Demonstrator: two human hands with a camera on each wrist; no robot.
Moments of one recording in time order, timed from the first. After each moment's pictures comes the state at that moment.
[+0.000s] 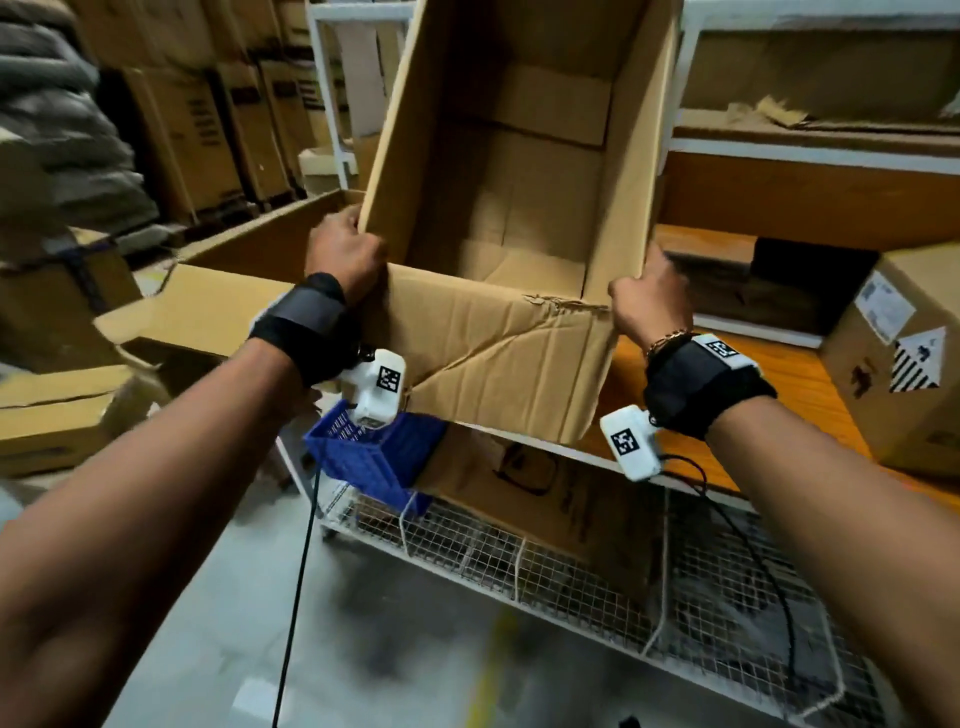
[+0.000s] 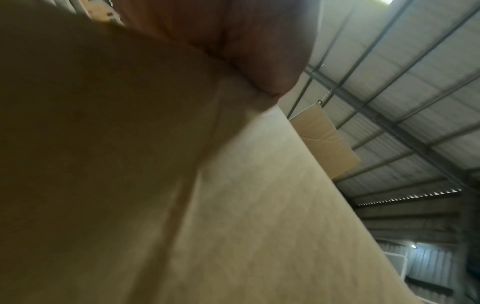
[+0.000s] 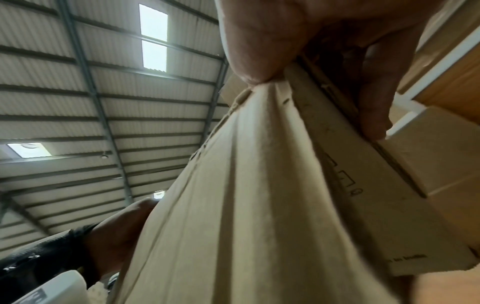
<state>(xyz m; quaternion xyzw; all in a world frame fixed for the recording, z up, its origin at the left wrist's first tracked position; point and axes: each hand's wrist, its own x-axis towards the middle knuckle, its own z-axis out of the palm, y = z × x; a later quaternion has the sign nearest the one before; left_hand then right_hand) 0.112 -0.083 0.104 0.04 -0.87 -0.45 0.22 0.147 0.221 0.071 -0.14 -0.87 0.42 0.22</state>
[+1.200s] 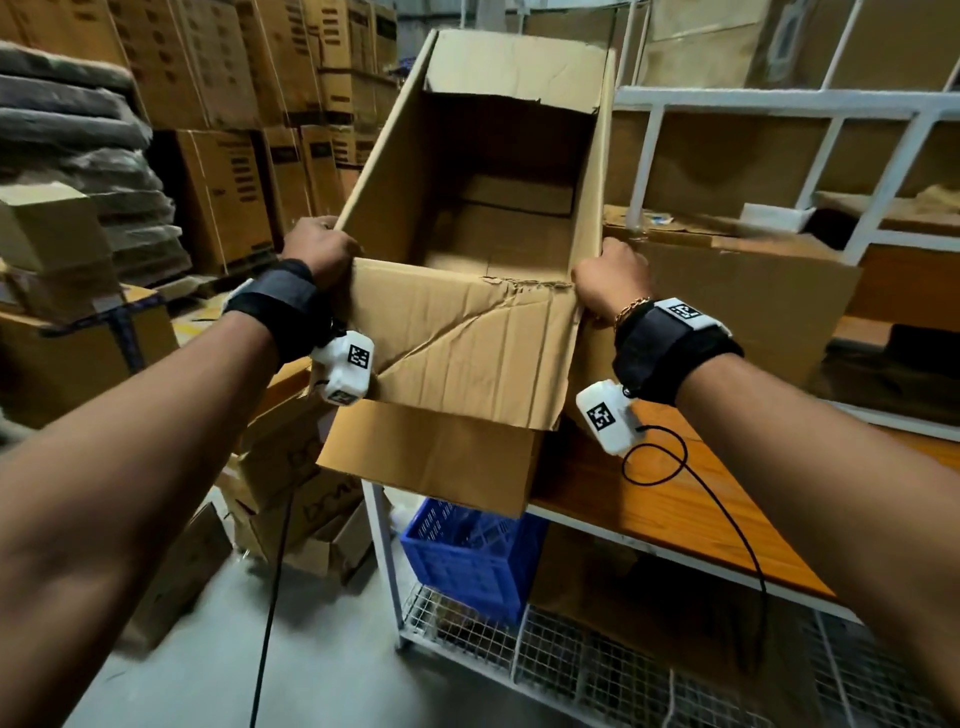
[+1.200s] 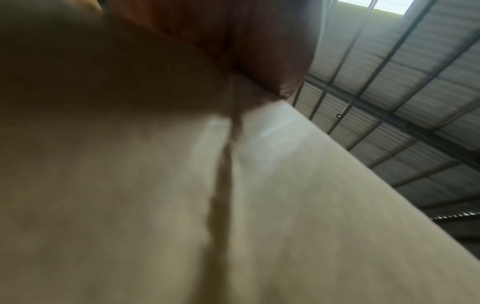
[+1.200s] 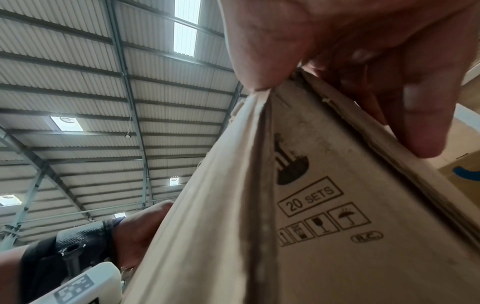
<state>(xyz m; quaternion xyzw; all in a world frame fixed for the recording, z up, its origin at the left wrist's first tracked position) -0.122 -0.481 0.157 0.07 -0.85 -0.48 0.20 -0.079 -0.178 0.150 -0.13 -0.89 0.39 0.19</state>
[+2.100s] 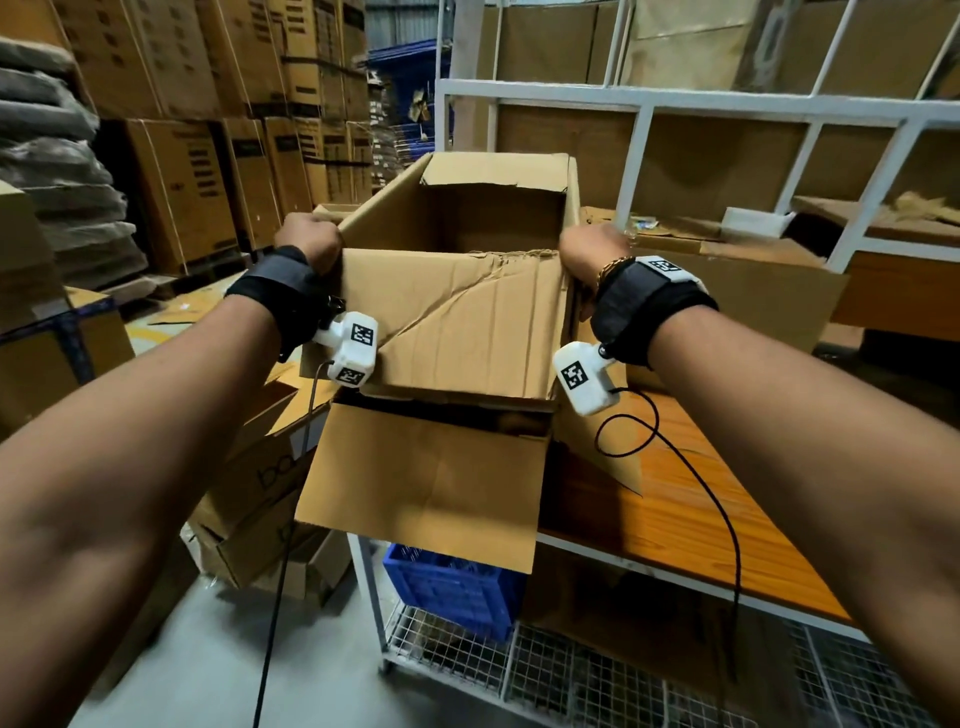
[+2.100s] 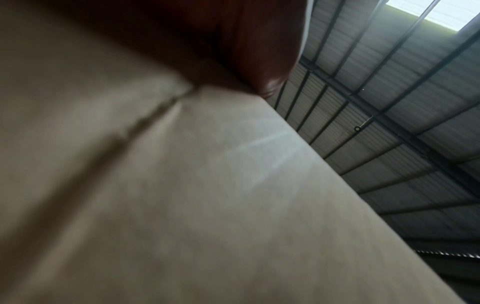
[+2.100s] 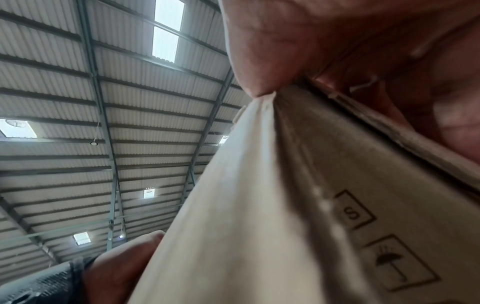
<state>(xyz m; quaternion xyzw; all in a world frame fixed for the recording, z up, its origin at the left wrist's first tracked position) -0.208 -0.485 0.158 0.09 -0.83 -0.52 0.18 -0.144 -0.194 0.182 -0.17 -0.88 0.43 0.13</state>
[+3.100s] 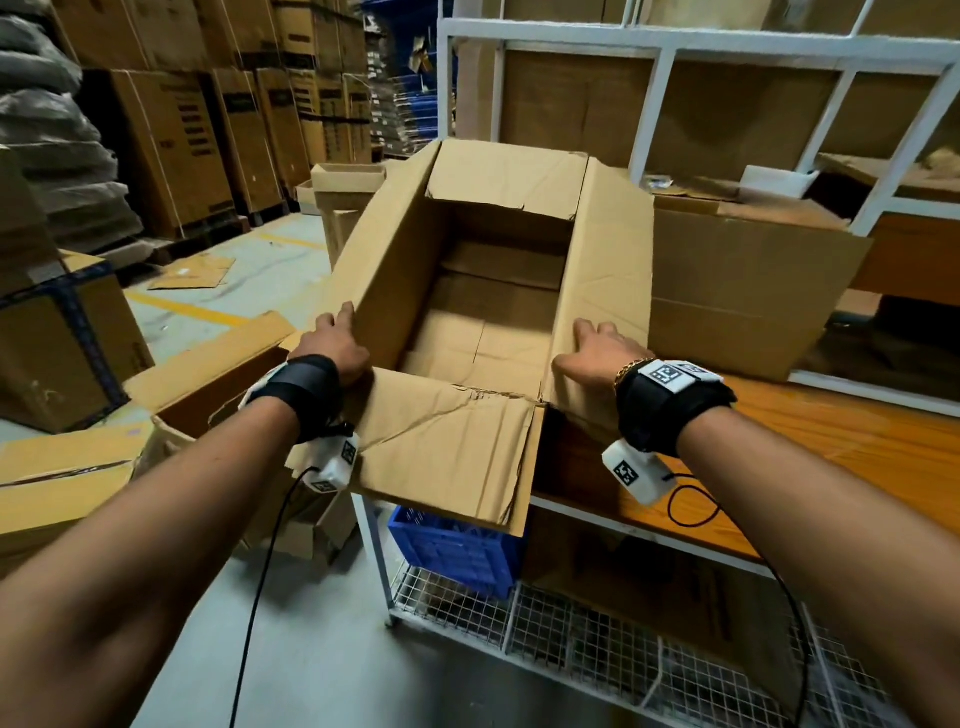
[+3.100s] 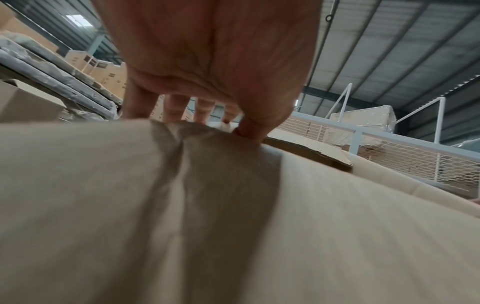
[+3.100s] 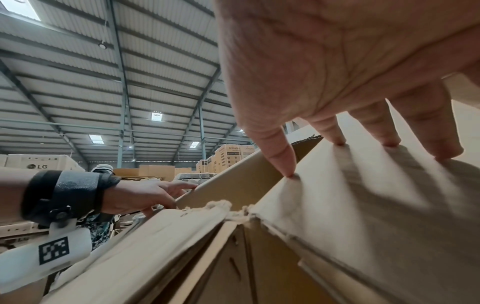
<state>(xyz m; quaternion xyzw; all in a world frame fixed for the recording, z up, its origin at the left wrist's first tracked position) -0.189 -0.485 -0.003 0.08 -0.98 -0.17 0.03 -0.115 -0.158 0.044 -0.10 -0.99 0.10 -0.04</state>
